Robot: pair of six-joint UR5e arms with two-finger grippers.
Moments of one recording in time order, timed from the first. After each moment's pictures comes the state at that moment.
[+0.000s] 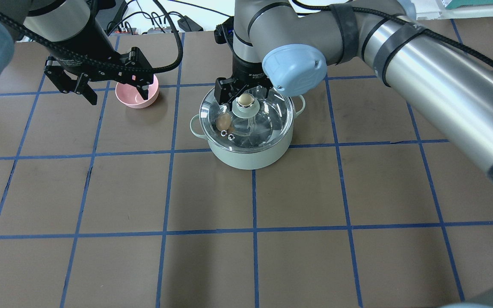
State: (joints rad) left arm -1.62 -1.55 -1.51 -1.62 1.58 -0.12; right arm 1.91 -1.18 1.40 -1.86 -1.46 -0.07
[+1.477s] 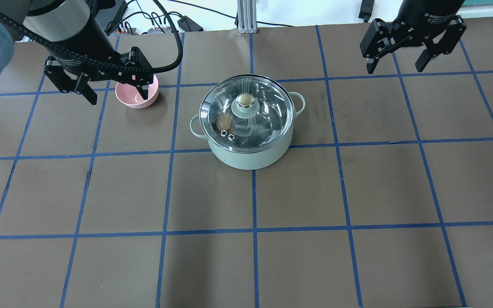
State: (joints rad) left arm -1.62 -1.55 -1.51 -1.62 1.58 -0.12; right arm 1.49 -1.46 1.40 -1.47 -1.55 -0.08
